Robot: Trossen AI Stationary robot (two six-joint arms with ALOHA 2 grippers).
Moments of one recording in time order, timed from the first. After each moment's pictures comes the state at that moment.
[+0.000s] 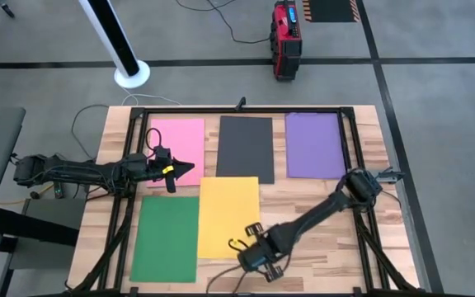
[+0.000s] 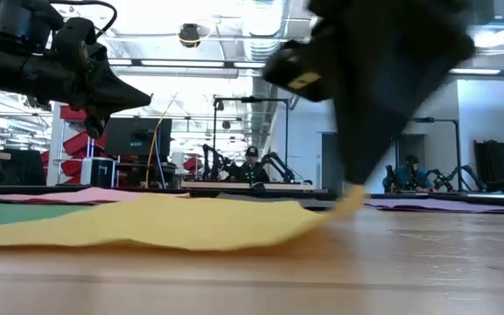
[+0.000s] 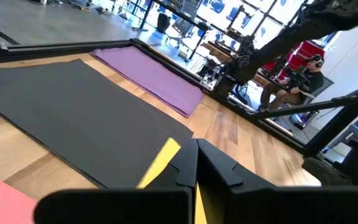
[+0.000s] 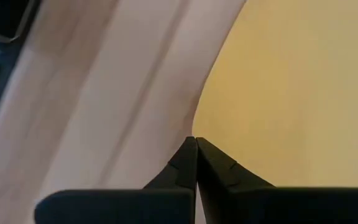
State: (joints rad) left arm 0.12 0.62 0.05 0.46 -0.14 -0.50; right arm 0.50 2.16 1.72 -0.81 -0.01 0.07
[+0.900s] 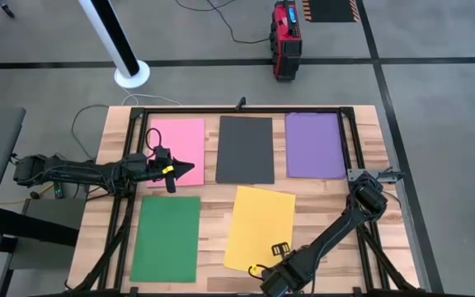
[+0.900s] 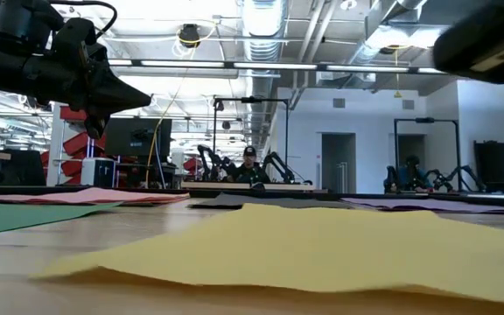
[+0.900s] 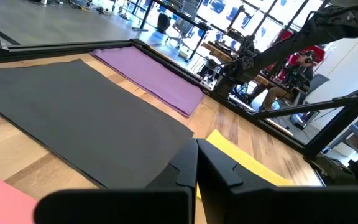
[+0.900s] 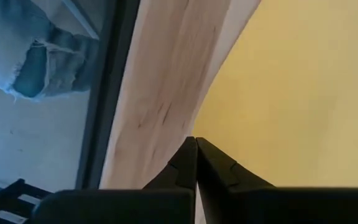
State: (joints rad) left arm 0.12 0.62 0.05 0.46 -0.14 -0.50; right arm 0.72 2.17 1.72 -0.95 -0.08 0.44
